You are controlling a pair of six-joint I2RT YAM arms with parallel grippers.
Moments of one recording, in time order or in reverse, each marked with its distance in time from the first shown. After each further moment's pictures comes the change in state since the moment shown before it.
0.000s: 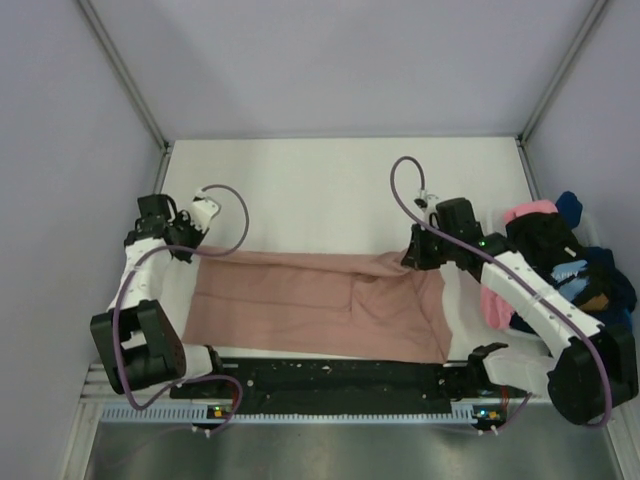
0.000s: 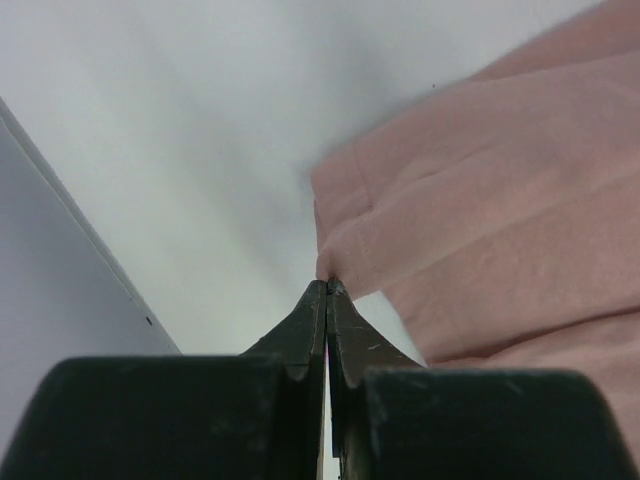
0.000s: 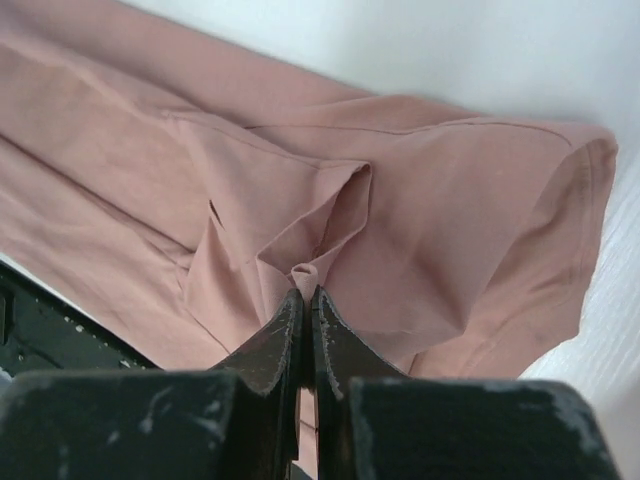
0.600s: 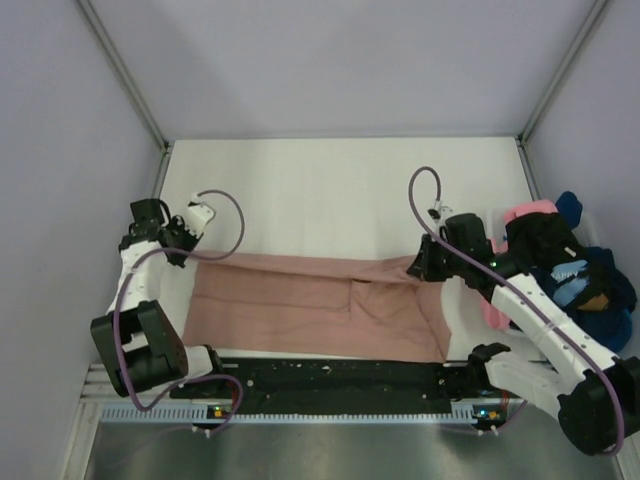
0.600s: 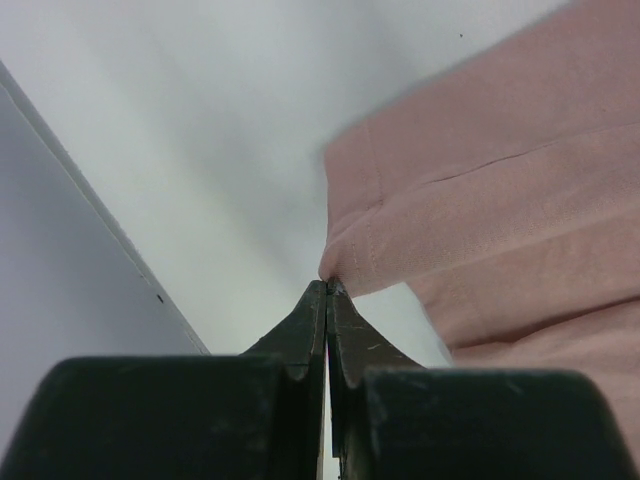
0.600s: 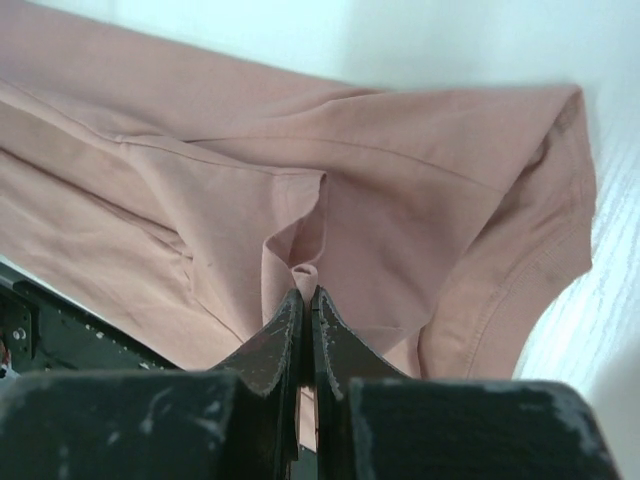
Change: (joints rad) left arm 0.072 -0.017 -0.035 -0.022 -0.009 0.102; right arm 0.002 -0.187 -0.169 0.038 0.024 0.136
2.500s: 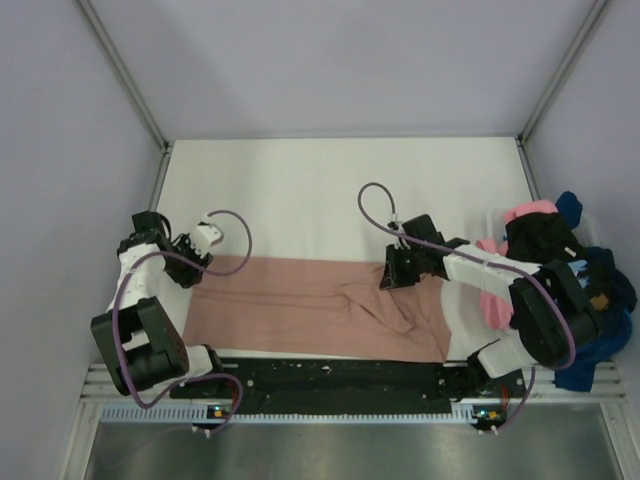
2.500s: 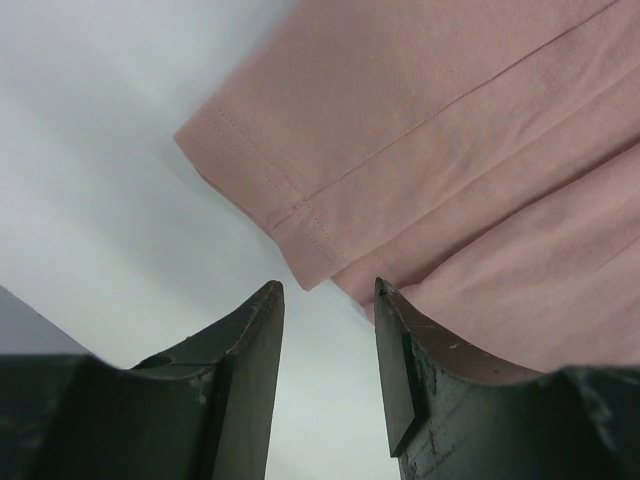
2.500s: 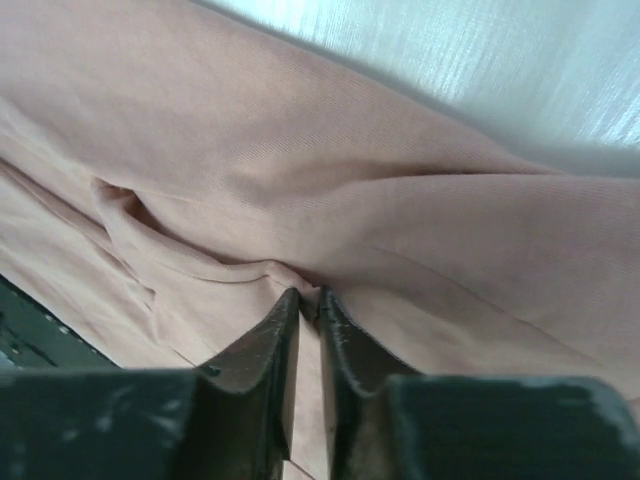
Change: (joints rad) left arm 0.040 0.010 -0.029 -0.210 0.114 0.205; right arm 0.097 0.473 0.021 0.225 -0.095 0.007
